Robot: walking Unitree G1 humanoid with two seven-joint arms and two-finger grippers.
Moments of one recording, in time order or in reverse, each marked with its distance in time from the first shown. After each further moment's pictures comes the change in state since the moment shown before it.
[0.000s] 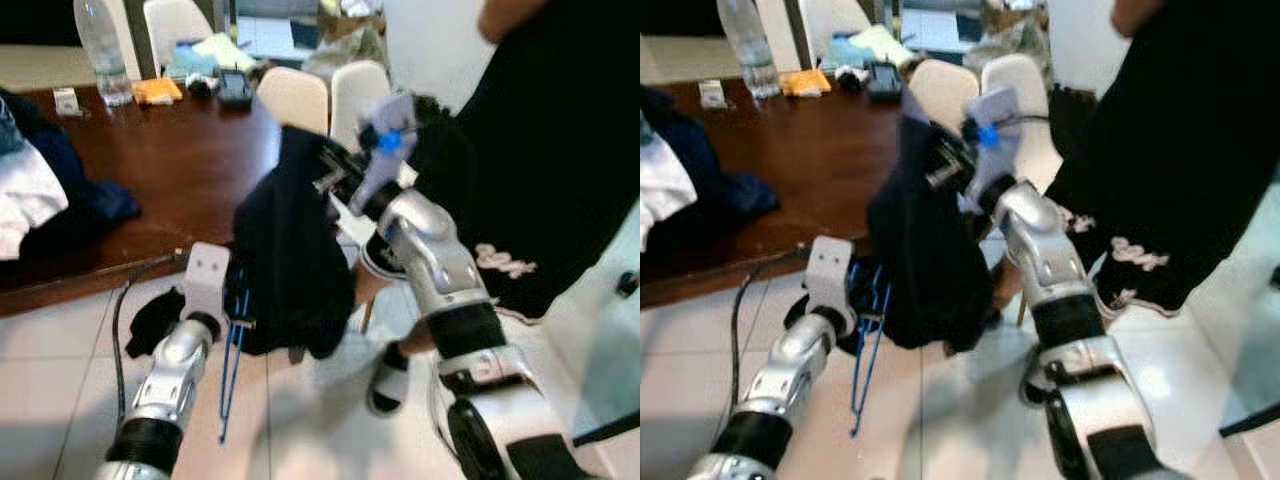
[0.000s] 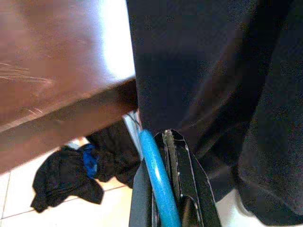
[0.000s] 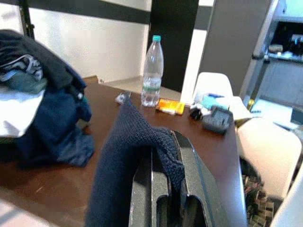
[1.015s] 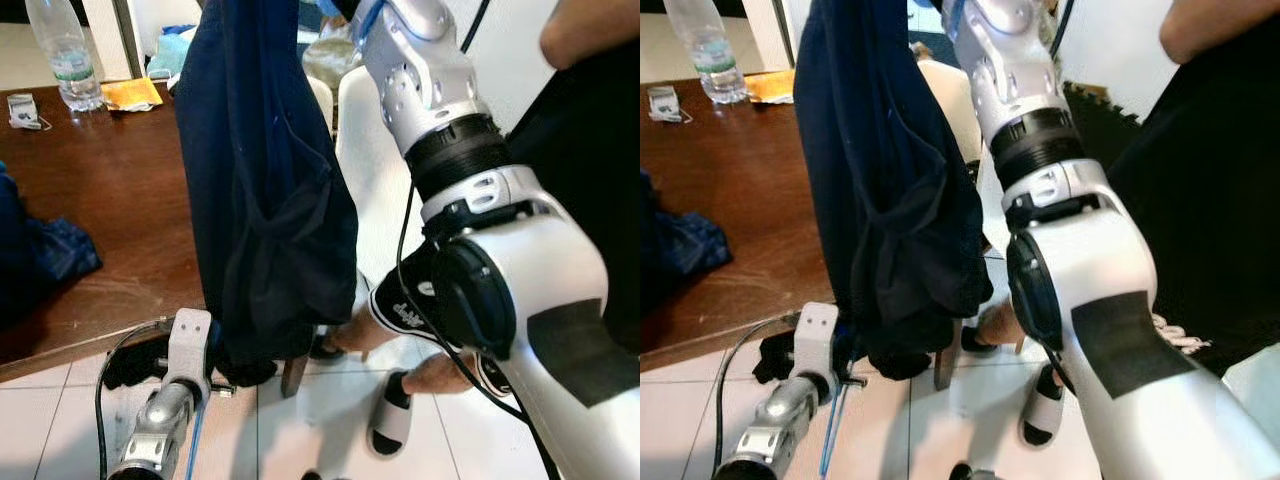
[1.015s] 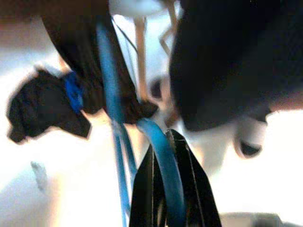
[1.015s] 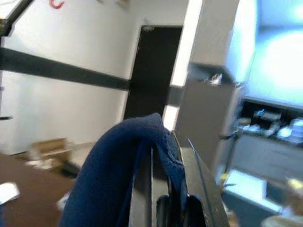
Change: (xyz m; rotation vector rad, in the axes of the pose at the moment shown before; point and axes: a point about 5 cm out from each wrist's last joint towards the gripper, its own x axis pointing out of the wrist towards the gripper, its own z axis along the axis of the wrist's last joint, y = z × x) left arm -0.058 0.008 -0.109 -0.073 0.382 0.024; right arm 0.086 0.006 0.172 -0.112 -0.340 -0.109
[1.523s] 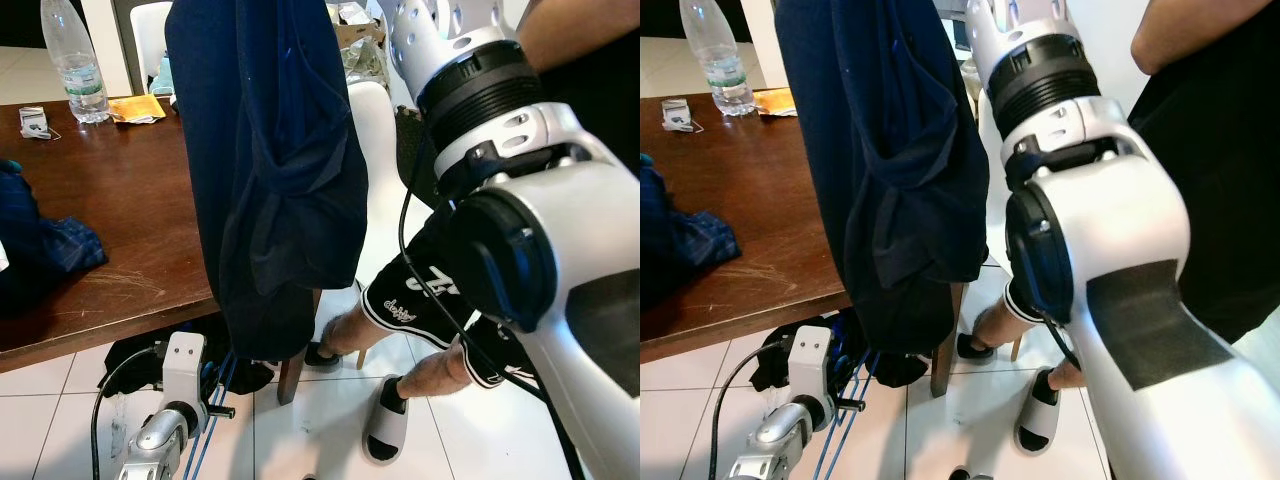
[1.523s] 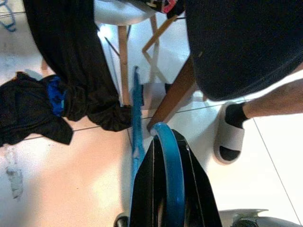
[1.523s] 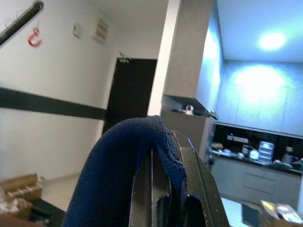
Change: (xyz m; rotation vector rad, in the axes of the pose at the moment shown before) left arm -0.005 0.000 -0.003 -0.036 -0.056 -0.071; right arm 0.013 -0.008 0.040 0.031 -0.099 -0.087
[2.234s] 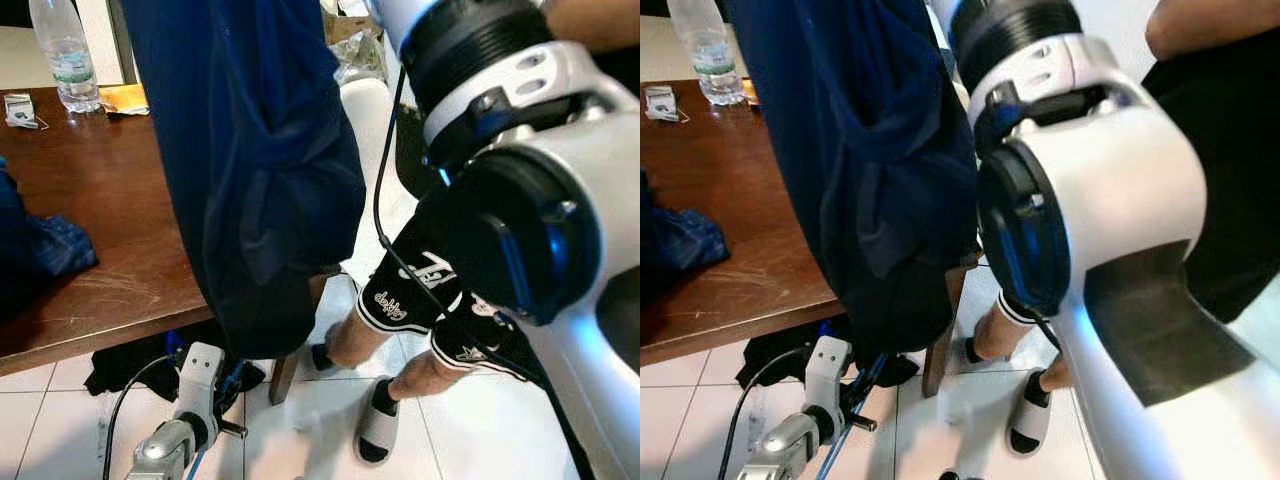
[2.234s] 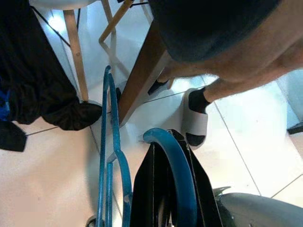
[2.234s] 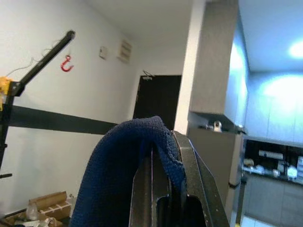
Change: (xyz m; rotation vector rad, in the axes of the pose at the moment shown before) left arm -0.001 -0.016 -0.017 0.020 0.050 -0.171; right arm 0.020 0.033 0.042 0.112 -0.108 0.051
